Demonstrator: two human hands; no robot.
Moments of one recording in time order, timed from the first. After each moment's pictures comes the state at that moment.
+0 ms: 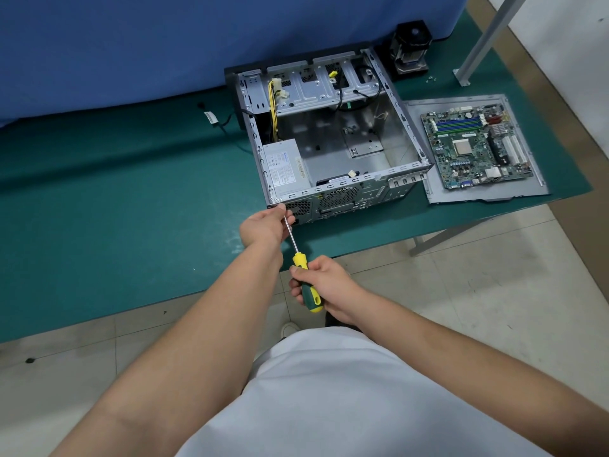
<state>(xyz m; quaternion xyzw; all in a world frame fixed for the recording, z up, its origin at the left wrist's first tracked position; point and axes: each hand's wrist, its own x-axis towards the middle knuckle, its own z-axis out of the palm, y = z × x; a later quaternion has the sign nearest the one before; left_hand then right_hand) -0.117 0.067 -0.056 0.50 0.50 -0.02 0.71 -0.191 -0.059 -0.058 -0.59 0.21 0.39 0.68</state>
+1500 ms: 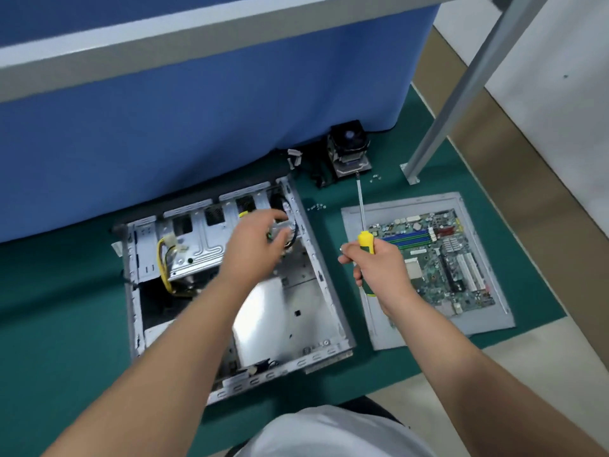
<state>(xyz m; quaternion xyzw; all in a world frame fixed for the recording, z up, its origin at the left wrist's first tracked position) 0.195 -0.044 -0.027 0.94 0.00 0.00 0.34 0.174 -0.280 -0.030 -0.73 0.23 0.16 0.63</state>
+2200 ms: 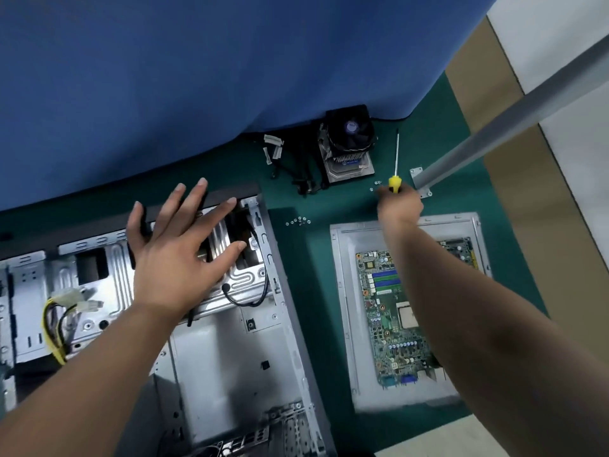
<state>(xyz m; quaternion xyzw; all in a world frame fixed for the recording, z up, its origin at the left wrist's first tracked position) 0.273 -0.002 -0.092 0.99 0.02 0.03 0.13 0.423 -0.348 -0.173 -0.84 0.37 0.05 0.39</state>
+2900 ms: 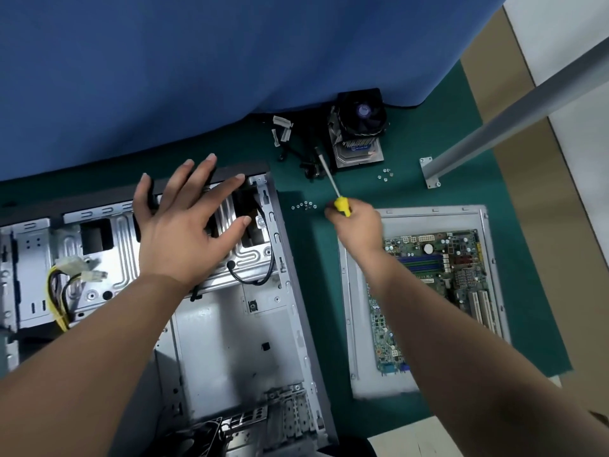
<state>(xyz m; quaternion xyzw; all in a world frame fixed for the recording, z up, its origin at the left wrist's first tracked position) 0.274 0.000 -0.101 0.99 0.01 0.08 0.13 0.352 -0.282 -0.174 -0.90 0.15 0.14 0.38</state>
